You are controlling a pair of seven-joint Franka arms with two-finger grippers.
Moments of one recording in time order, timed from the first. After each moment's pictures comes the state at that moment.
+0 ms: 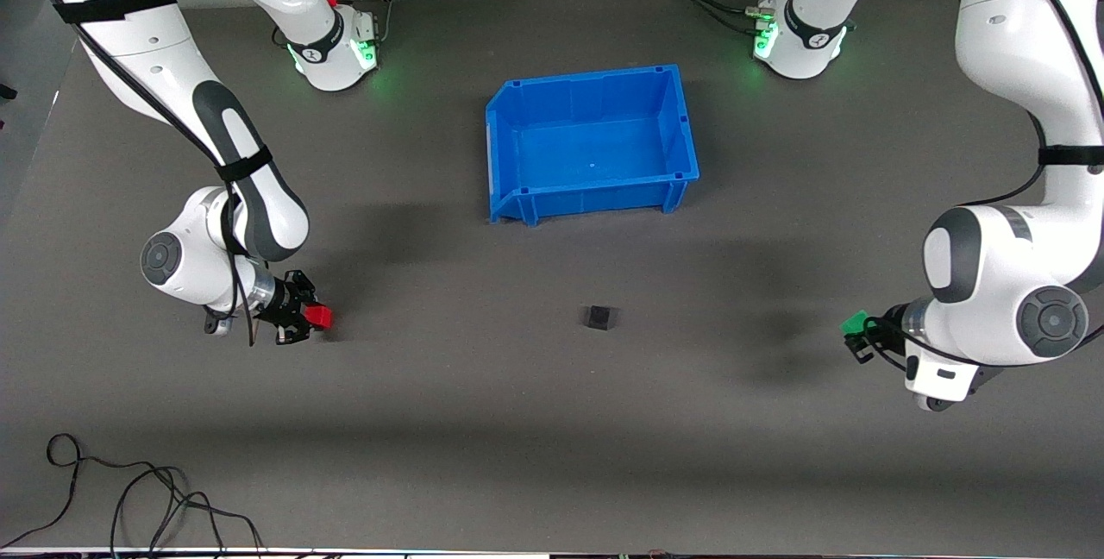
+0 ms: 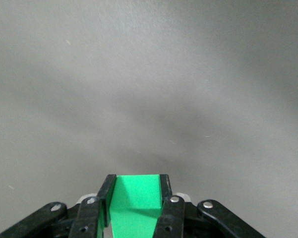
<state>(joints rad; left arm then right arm) -0.06 0.60 0.00 -1.49 -0.07 1.95 -0.63 0.10 0.53 -0.07 -2.02 0.33 2.55 1.32</state>
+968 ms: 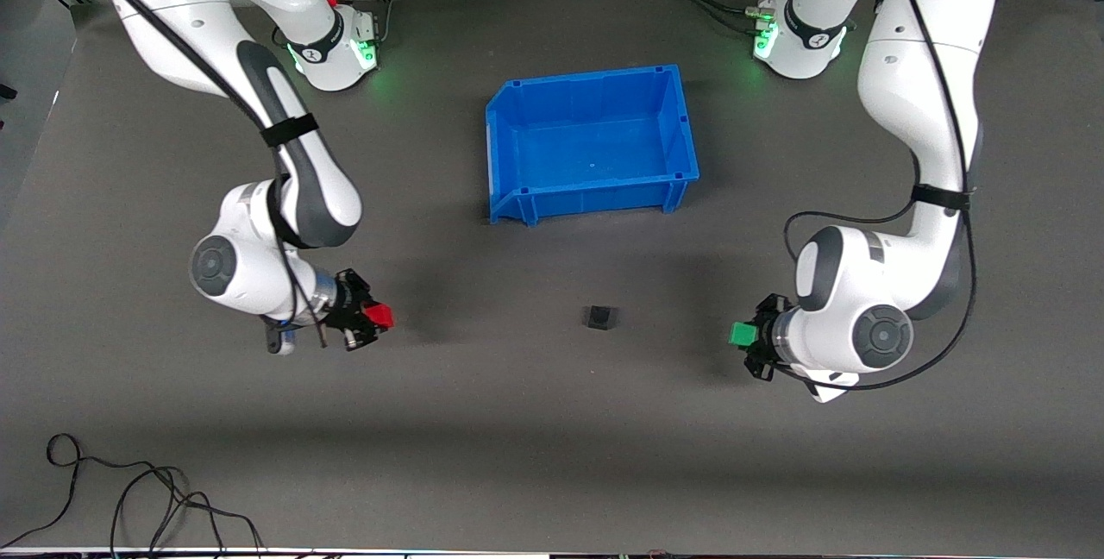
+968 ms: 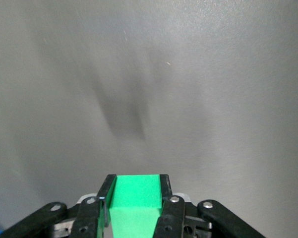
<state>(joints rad) -0.24 0.75 -0.02 -1.41 -0.18 2.07 -1.57 0.32 0.51 -0.06 -1.81 0.33 2.31 1.38</state>
